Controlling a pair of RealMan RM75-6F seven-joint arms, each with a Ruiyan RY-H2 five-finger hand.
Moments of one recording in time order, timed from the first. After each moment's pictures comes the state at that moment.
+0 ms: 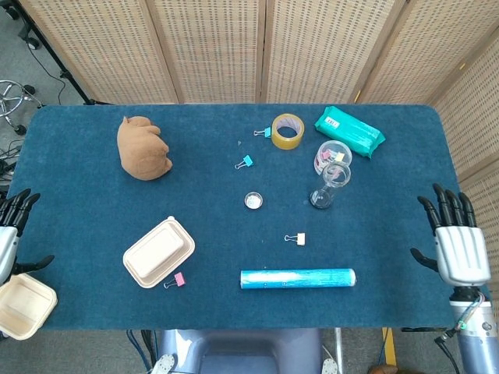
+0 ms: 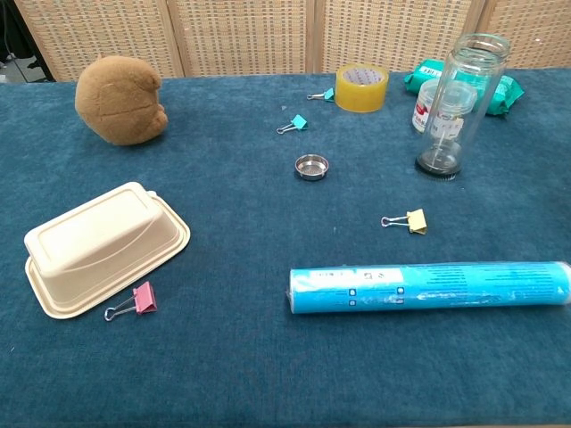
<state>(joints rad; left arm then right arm) -0.18 -0.91 -0.08 -1.87 1.35 1.37 0.03 0.19 -1.07 0.20 -1.84 -1.41 1.45 -0.38</state>
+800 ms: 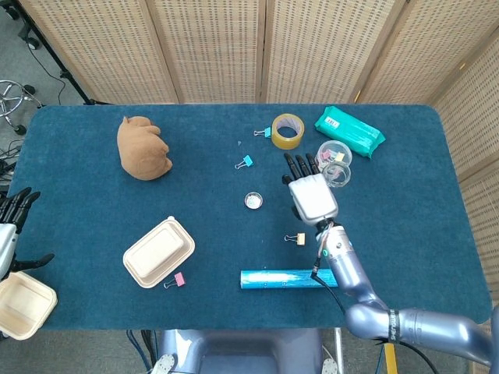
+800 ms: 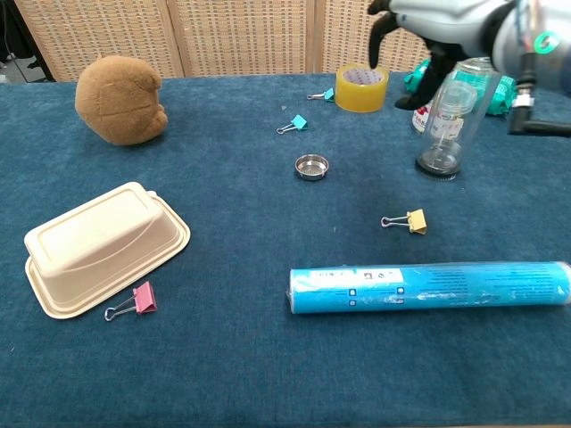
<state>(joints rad) -0.19 -0.89 -0.09 -1.85 1.35 1.33 -0.04 0.82 -1.48 0.36 -1.71 -0.85 1.10 -0.91</state>
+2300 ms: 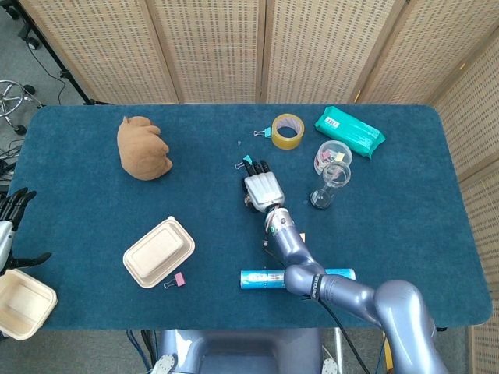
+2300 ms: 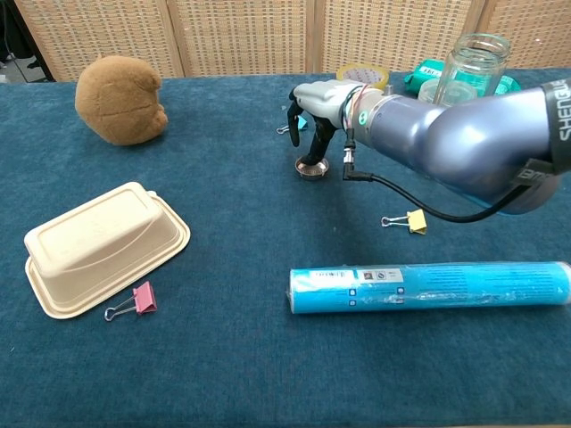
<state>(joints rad) -0.21 -0.87 -0.10 -1.83 1.29 1.26 -0.09 1.13 -1.93 0.37 -0.92 -0.74 0.74 -0.57</state>
